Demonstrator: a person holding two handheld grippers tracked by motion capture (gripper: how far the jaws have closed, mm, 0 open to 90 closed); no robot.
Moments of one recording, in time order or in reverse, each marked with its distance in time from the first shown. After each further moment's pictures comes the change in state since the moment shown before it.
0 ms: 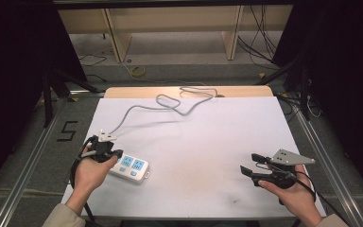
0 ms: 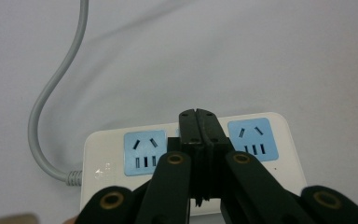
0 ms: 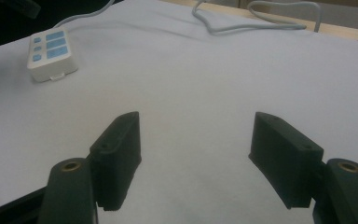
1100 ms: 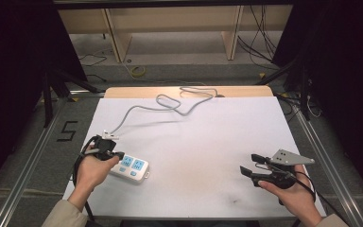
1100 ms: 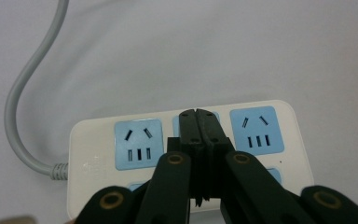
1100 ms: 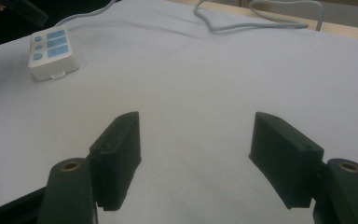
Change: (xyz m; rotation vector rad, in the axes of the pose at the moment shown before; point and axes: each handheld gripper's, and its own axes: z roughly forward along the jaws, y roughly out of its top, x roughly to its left) left arm 0.003 0.001 0.014 0.095 -0.040 -0.023; right arm 0.001 0.000 0.001 0.000 0.004 -0.002
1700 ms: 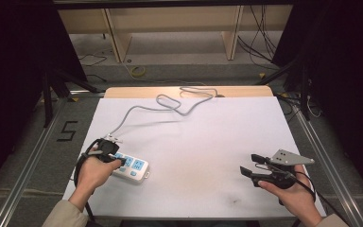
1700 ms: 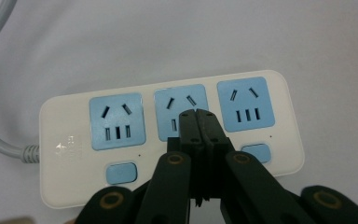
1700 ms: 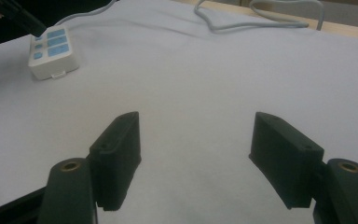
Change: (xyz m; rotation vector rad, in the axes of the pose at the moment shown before) left arm -0.005 -0.003 0.007 0.101 -0.040 0.010; right arm 0.000 0.000 0.000 0.002 0.000 -0.001
